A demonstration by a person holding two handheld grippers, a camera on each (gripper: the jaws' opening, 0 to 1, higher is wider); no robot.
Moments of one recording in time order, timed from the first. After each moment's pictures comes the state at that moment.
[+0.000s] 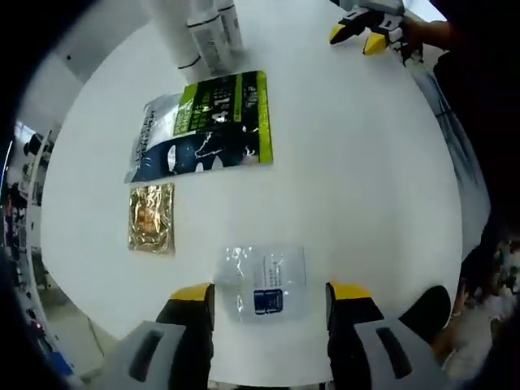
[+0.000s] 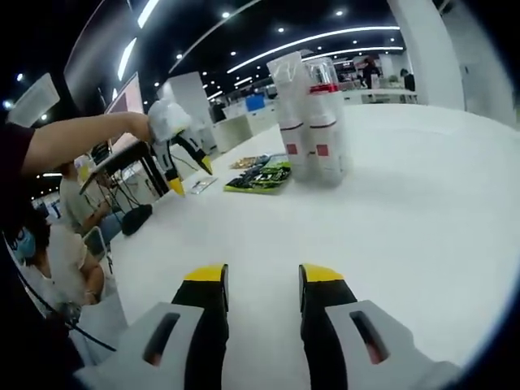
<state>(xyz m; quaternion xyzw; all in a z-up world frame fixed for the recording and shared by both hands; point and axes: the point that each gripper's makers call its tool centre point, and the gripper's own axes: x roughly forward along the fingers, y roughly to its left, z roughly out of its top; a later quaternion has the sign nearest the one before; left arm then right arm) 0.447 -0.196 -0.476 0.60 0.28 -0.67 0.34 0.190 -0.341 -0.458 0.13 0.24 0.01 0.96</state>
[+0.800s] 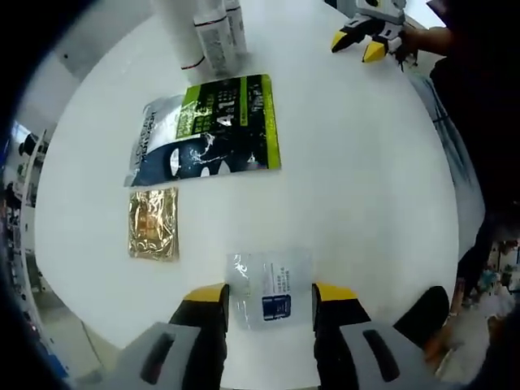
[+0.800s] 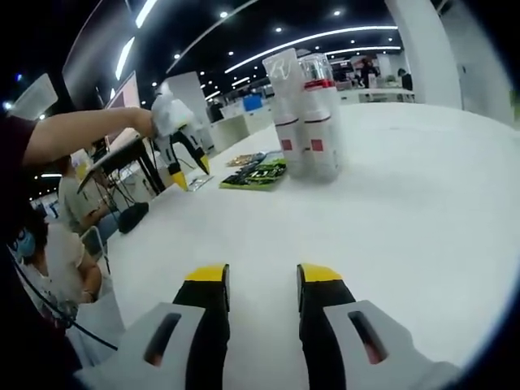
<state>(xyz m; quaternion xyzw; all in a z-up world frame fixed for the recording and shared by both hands) 0.446 -0.201 -0.477 0.59 0.29 -0.68 0.33 0.186 -0.342 -0.465 0.13 0.24 0.00 0.96</state>
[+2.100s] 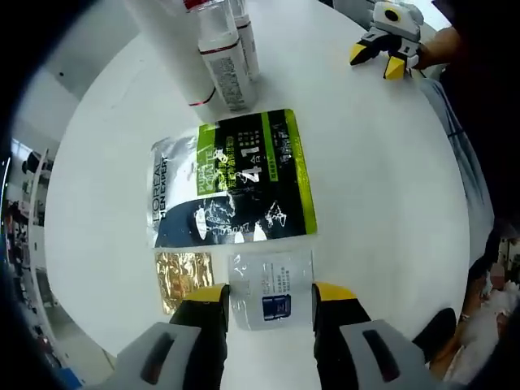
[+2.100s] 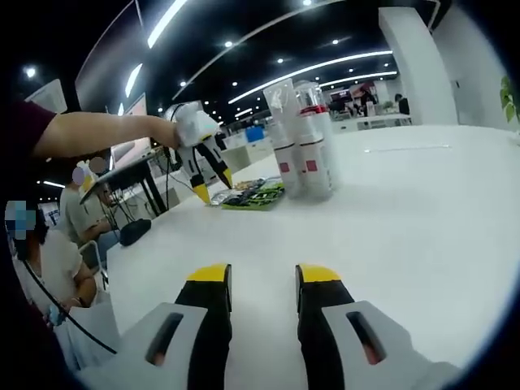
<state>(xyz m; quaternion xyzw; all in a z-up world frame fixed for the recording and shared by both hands) 0.436 -0.262 -0.473 0.60 0.26 -0.68 0.33 0.182 -0.347 -0.457 0.12 0.15 -0.01 0.98</state>
